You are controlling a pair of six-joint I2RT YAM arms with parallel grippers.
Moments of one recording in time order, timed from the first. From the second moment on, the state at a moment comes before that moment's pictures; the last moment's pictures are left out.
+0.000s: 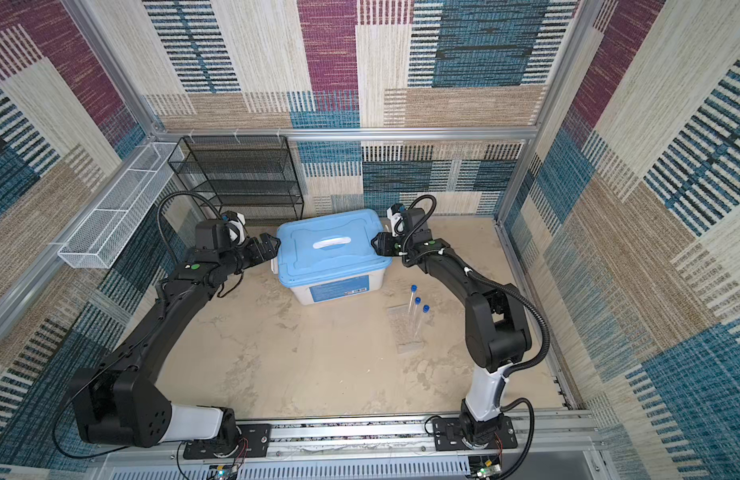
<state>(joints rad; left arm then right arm) -0.08 1.41 1.18 -0.37 0.23 -0.45 0.32 1.82 1.43 -0.24 -0.30 0.30</state>
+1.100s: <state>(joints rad) -0.17 1.57 1.24 -0.33 0.27 -0.45 0.31 1.81 1.37 -0.15 -0.31 0.31</state>
